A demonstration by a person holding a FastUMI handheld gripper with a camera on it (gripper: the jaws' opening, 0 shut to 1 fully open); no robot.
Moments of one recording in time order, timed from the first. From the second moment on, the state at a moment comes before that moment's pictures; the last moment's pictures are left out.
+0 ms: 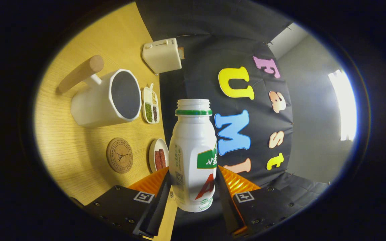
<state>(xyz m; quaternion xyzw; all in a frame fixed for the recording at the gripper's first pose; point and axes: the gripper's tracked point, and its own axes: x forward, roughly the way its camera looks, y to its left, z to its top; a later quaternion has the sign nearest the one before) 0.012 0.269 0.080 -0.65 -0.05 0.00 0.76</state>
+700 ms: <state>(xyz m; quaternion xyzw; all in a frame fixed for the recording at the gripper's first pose) 0.013 0.271 0.084 -0.68 -0.06 -0.01 0.73</state>
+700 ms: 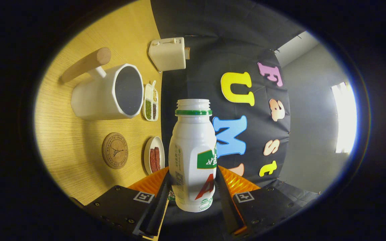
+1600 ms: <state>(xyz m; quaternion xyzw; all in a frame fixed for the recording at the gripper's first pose) 0.018 0.270 0.086 -0.71 -0.07 -0.02 0.70</state>
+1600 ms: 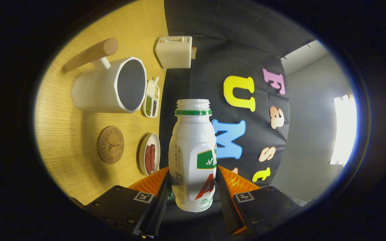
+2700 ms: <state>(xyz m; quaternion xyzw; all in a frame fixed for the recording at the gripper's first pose) 0.024 0.267 0.086 -0.74 -0.07 -0.01 0.67</state>
